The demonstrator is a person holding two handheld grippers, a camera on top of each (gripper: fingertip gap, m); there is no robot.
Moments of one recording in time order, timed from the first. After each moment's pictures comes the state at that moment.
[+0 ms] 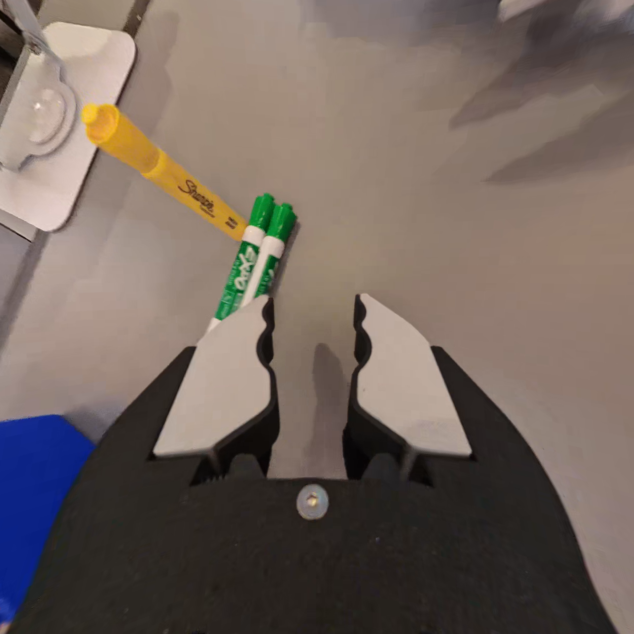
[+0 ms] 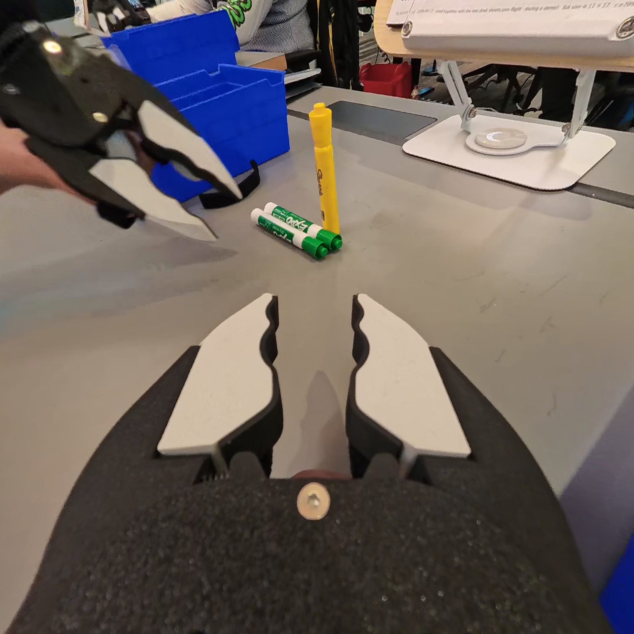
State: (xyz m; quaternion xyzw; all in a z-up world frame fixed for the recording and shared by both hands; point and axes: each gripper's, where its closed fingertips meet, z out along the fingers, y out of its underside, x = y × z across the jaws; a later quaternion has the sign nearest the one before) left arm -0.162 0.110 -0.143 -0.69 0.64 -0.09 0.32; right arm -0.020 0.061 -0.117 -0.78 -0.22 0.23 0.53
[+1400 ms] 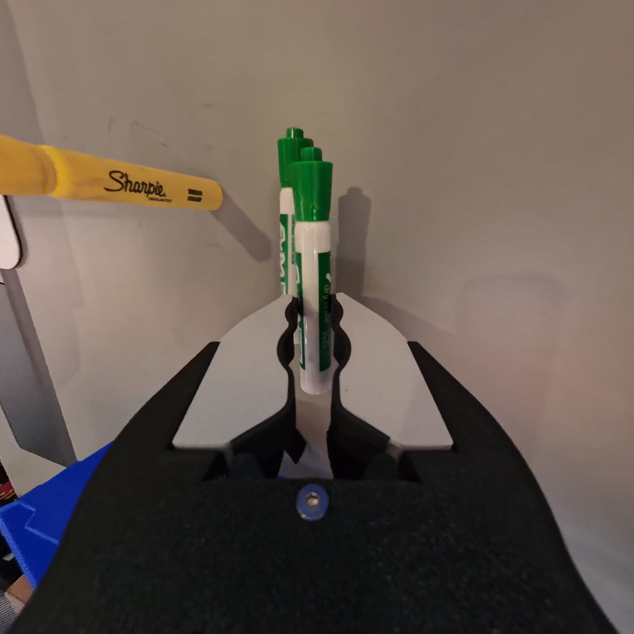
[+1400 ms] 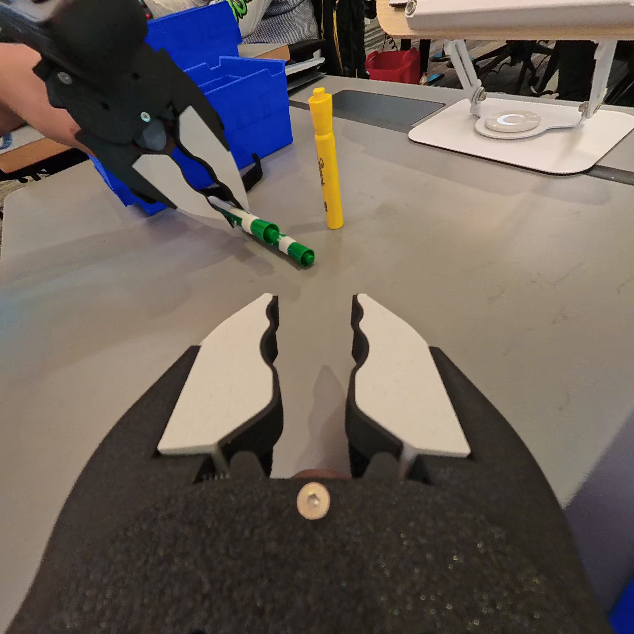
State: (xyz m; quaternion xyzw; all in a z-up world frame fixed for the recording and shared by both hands) left arm -0.179 0.127 -0.165 -0.63 0.76 0.00 0.18; right arm -0.021 0.061 -0.124 -0.79 -0.21 0.25 0.52
